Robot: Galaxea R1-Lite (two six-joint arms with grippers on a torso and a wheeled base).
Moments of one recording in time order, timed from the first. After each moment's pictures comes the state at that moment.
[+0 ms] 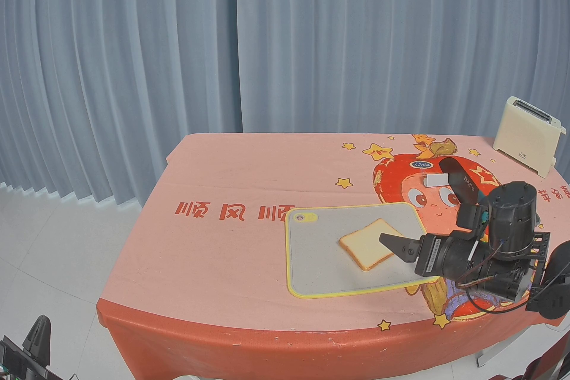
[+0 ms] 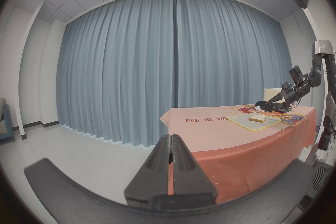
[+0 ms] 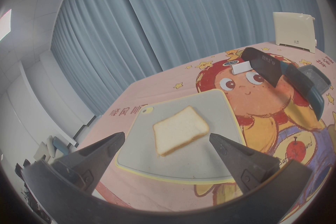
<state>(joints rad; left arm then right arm) 0.00 0.02 -0.02 -0.01 -0.01 0.00 0.65 1.59 -0.46 -0.64 -0.19 0.57</state>
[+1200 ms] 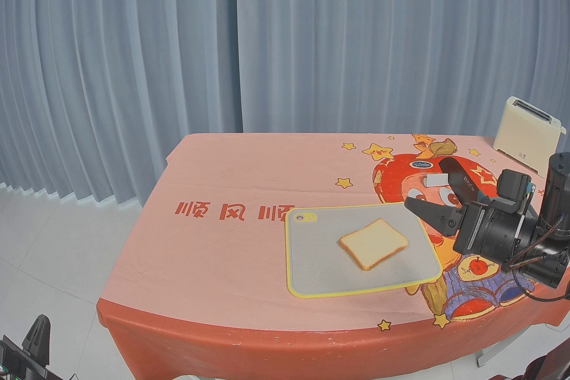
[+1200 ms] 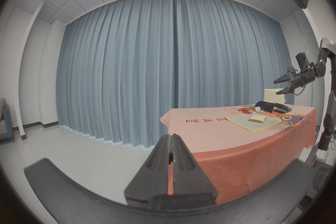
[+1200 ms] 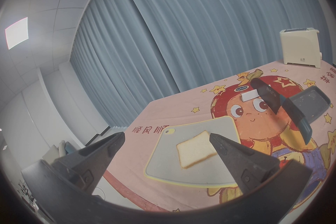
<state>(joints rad) 0.00 0.02 -0.02 -0.01 -0.01 0.00 0.66 1.37 -0.50 -0.56 -0.14 0.54</state>
